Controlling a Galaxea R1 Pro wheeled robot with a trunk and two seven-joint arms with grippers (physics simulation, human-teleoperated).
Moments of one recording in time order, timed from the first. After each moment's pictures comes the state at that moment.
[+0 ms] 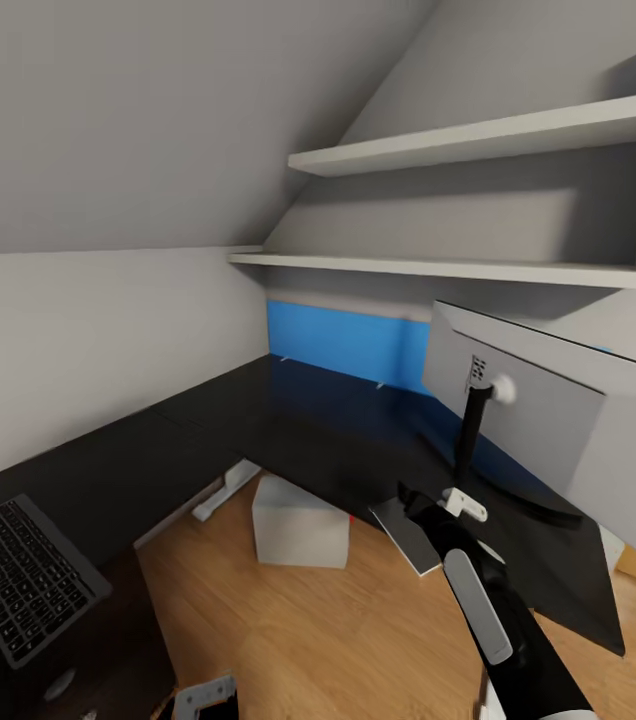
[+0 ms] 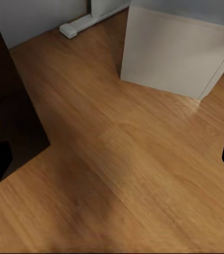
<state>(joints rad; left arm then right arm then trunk) 0.02 -0.05 -0.28 -0.95 0.26 -0.14 0.39 -0.40 0.02 0.09 -1.25 -0.68 0.30 -0.33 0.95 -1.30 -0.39</state>
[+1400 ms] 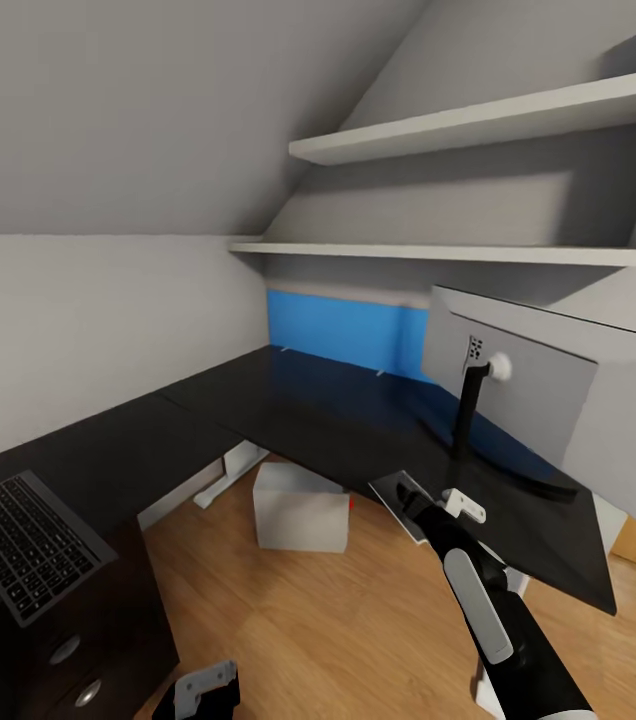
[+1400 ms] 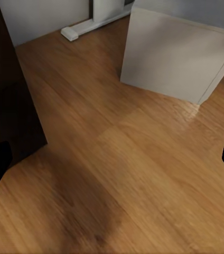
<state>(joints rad) 0.02 -0.05 -0.28 -1.00 0.27 -0.15 0.40 -0.40 0.02 0.09 -1.25 -0.70 0.29 -0.33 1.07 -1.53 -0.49</state>
